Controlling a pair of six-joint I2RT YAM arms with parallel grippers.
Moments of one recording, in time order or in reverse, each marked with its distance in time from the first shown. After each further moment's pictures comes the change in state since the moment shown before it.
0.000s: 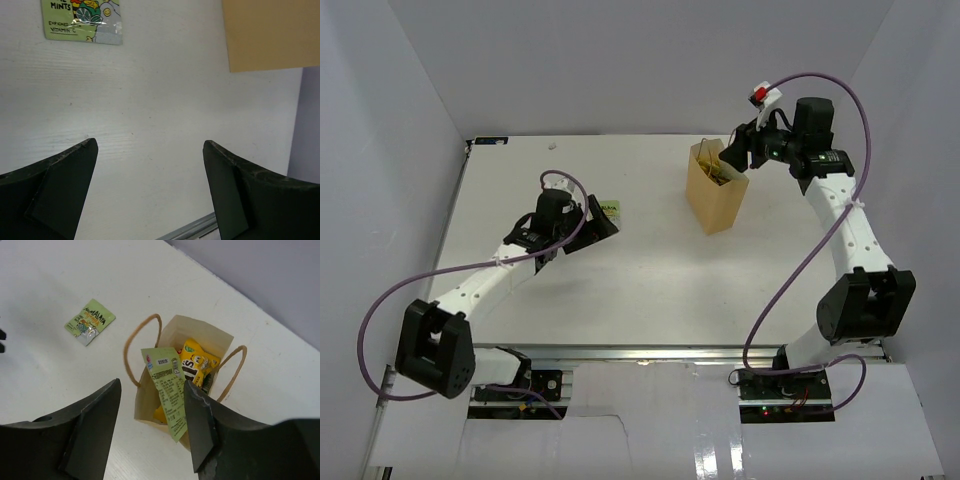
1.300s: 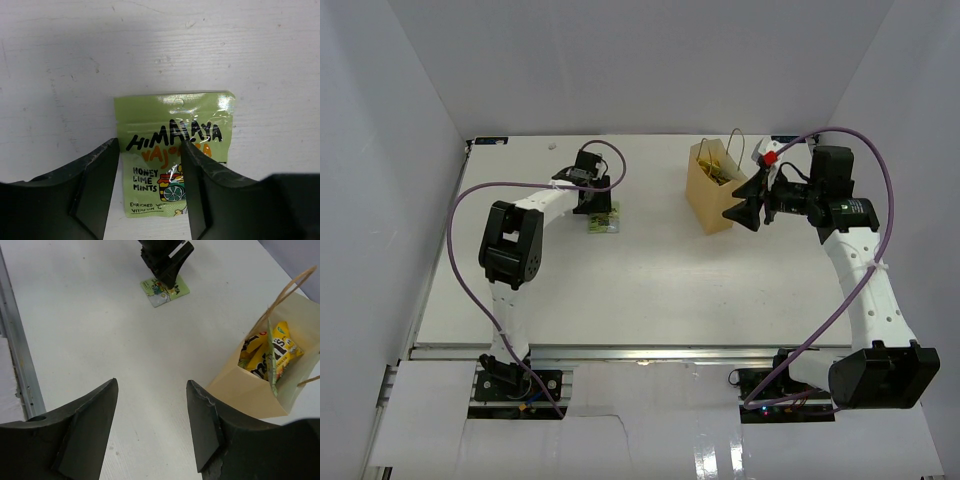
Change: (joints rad) left arm 0.074 0.867 0.710 -0.163 -0.224 0.434; right arm -0.040 -0.393 -0.309 -0.224 -0.307 -0.319
